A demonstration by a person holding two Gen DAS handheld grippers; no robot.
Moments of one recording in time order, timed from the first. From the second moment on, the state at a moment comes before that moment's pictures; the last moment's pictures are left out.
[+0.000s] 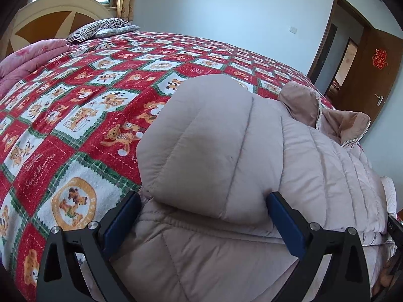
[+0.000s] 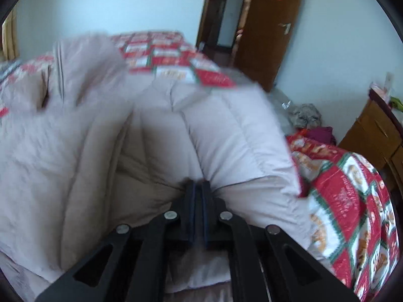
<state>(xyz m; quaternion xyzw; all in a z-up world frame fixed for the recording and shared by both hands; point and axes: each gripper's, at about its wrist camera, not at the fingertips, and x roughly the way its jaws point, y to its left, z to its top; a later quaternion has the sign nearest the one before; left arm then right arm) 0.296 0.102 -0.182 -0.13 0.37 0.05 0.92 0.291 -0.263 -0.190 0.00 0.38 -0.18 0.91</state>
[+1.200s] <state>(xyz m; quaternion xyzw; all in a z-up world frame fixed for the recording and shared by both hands) 0.339 0.116 -0.181 -0.03 0.41 0.15 0.90 0.220 -0.220 -0.191 -0.01 0.42 -0.11 0.90</state>
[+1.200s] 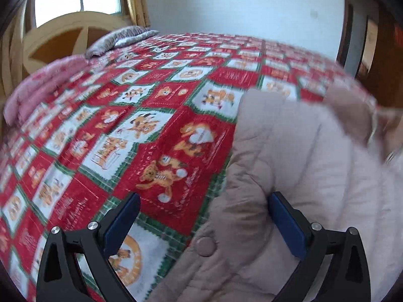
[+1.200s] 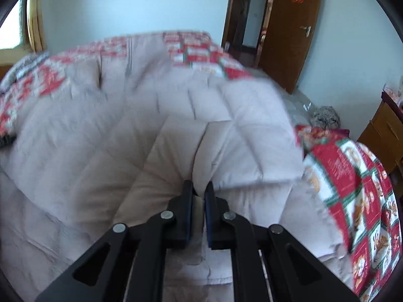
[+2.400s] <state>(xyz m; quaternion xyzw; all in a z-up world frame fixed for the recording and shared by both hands) 0.483 0.005 -0.084 0.02 0.38 -0.02 0.92 0.388 -0.260 -0.155 0.04 0.49 -0.06 0.87</state>
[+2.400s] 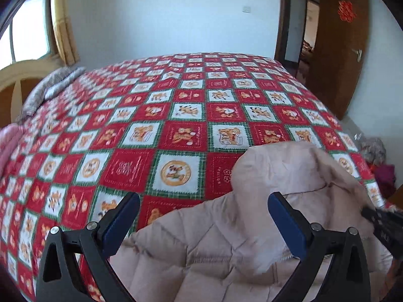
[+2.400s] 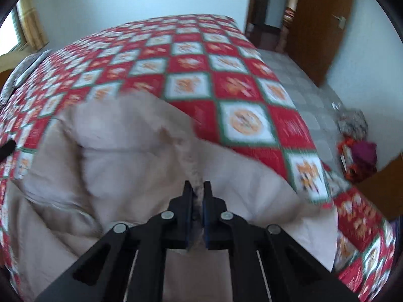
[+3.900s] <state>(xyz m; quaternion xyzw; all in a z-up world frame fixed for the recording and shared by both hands) 0.424 0.033 -0.116 -0.12 0.38 -0.03 0.92 0.392 -0.200 -0.193 0.02 0.43 0.10 0.90</state>
